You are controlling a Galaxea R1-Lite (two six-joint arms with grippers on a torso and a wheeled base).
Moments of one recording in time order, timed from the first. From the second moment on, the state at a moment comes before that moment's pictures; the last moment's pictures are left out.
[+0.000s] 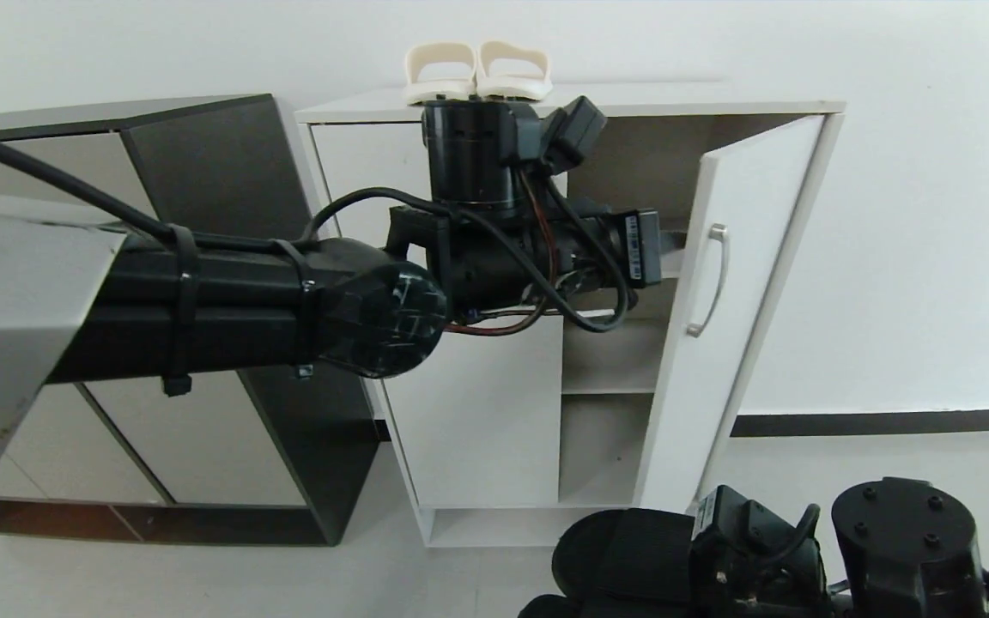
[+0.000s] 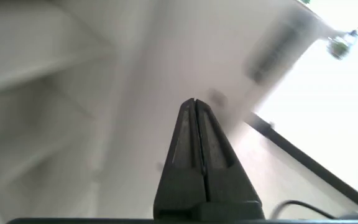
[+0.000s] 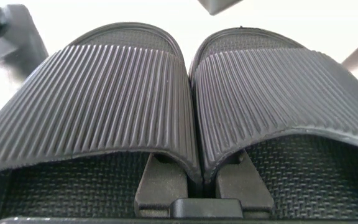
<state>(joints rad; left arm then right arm) -0.75 2.00 -1.62 -0.38 -0.39 -0.30 0.86 1.65 -0.31 -0.89 0.23 -0.02</state>
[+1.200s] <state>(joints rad) -0.57 1.46 -1.09 -0.46 0.00 -0.19 0.65 2.07 -0.88 -0.95 -0.60 0.18</state>
